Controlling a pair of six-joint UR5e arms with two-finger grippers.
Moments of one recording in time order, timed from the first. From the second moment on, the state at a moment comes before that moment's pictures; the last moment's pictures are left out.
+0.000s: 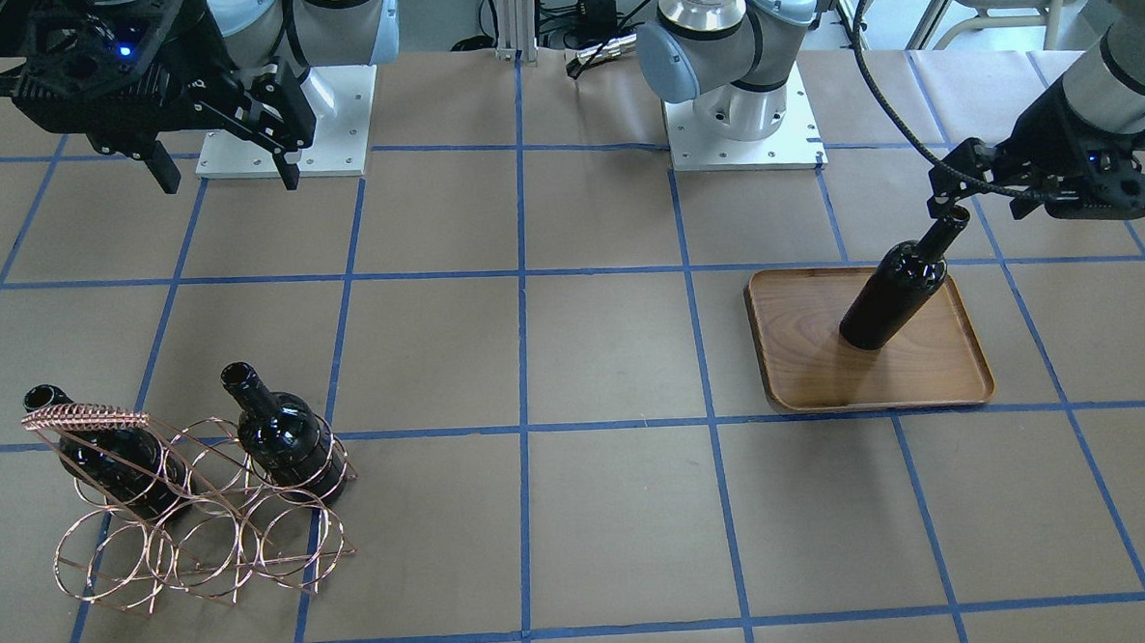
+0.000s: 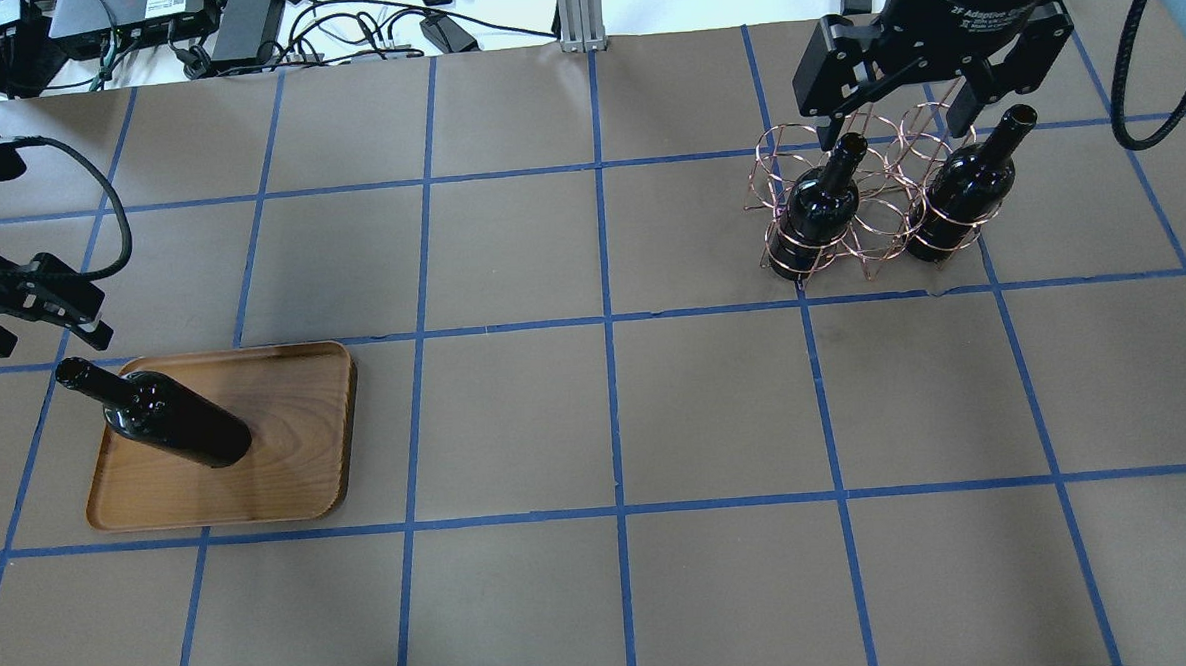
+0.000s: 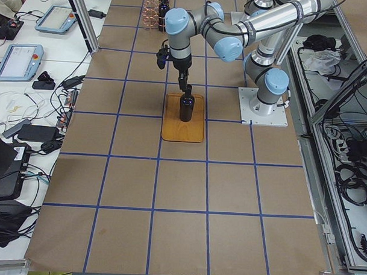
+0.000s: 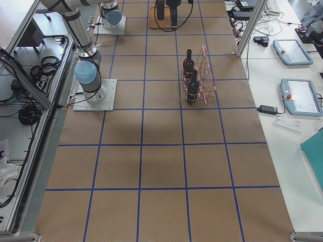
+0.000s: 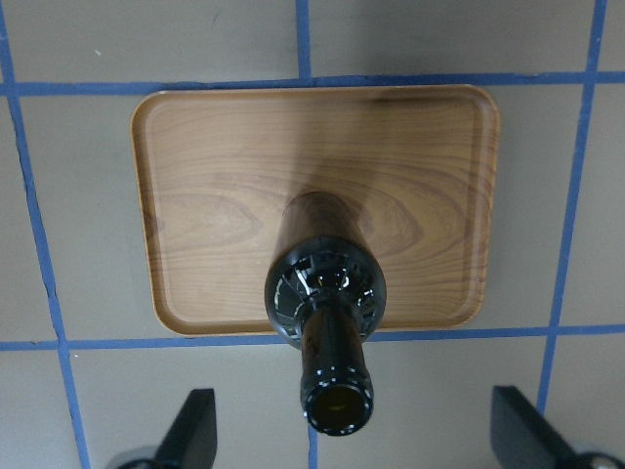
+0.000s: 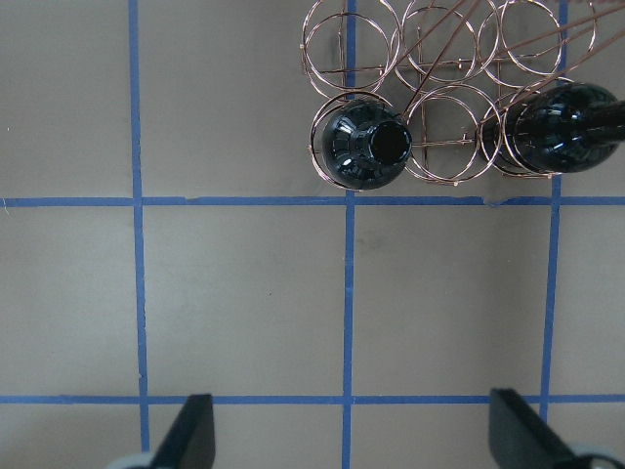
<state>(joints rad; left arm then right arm) -1.10 -1.52 -1.71 -1.61 1.61 0.46 1.62 -1.58 1.43 -1.48 -1.57 0.04</state>
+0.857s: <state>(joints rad) -1.53 -1.47 -1.59 -1.62 1.54 0.00 1.62 -1.58 1.43 -1.48 -1.58 0.04</state>
